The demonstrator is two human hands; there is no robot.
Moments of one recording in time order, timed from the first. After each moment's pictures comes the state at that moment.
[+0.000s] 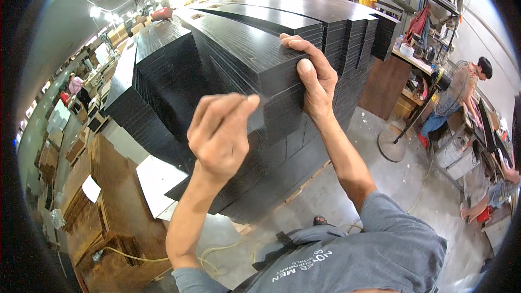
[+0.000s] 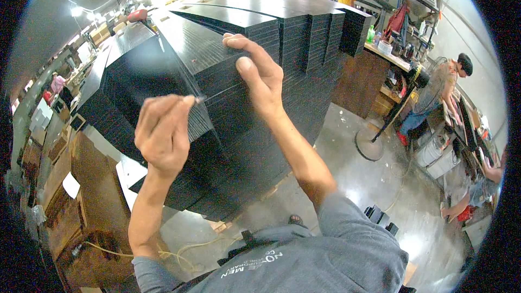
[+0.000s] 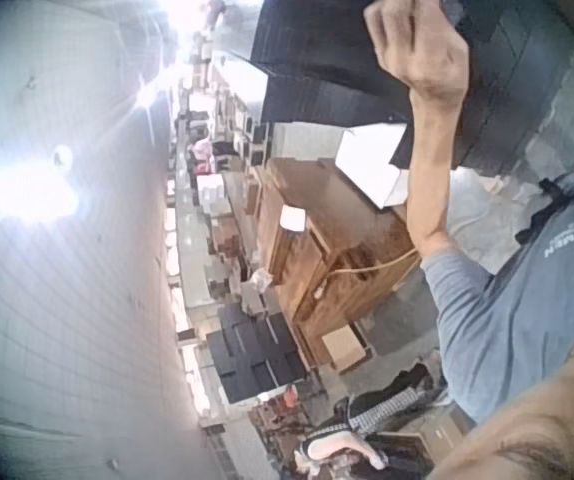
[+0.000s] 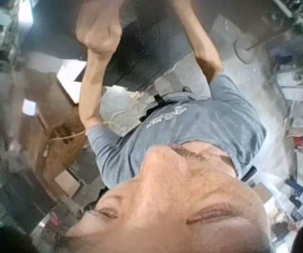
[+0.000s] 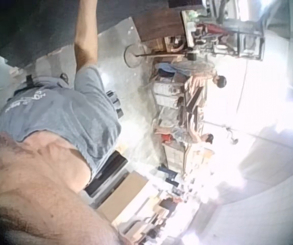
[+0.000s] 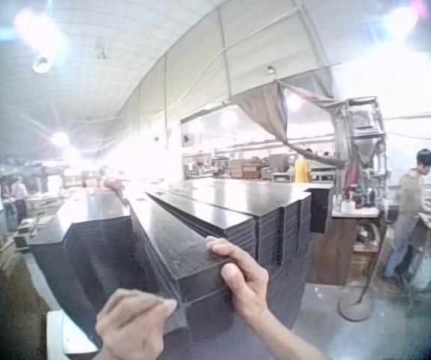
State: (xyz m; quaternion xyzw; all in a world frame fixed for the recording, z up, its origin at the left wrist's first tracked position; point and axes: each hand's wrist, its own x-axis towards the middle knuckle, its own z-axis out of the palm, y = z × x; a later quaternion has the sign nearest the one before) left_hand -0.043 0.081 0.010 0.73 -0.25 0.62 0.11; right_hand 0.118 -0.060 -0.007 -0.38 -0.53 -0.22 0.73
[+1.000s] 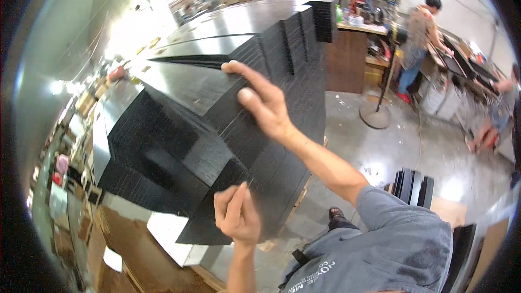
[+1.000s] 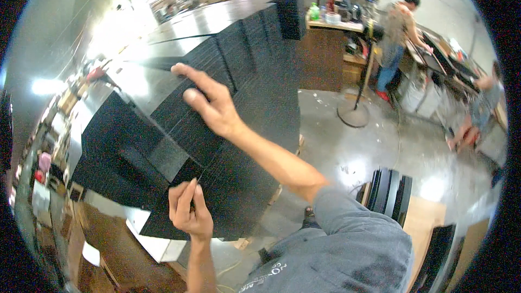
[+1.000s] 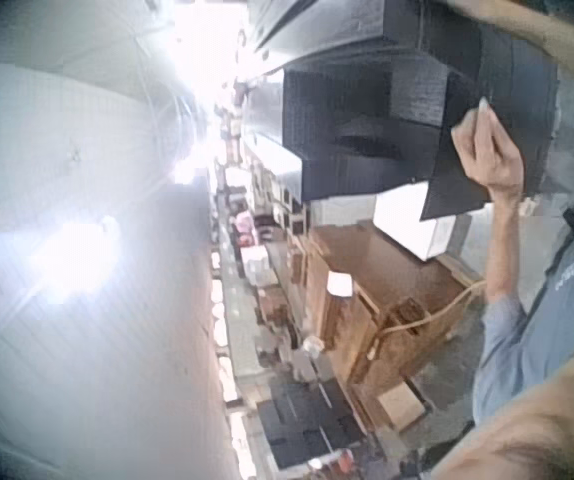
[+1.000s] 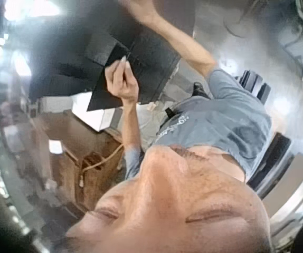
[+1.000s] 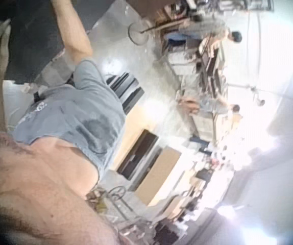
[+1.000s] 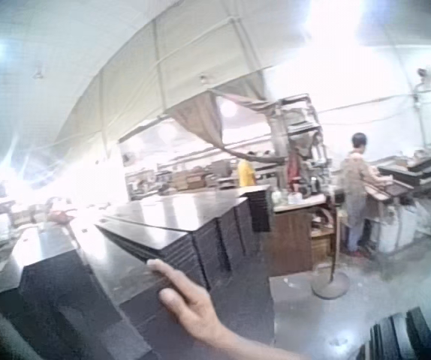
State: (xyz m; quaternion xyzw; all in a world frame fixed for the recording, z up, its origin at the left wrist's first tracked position) left_hand -0.098 0.037 -0.098 0.78 -0.10 0.54 0.31; right_hand 0.092 -0.071 -0.014 -0.48 -0.47 -0.26 0.69
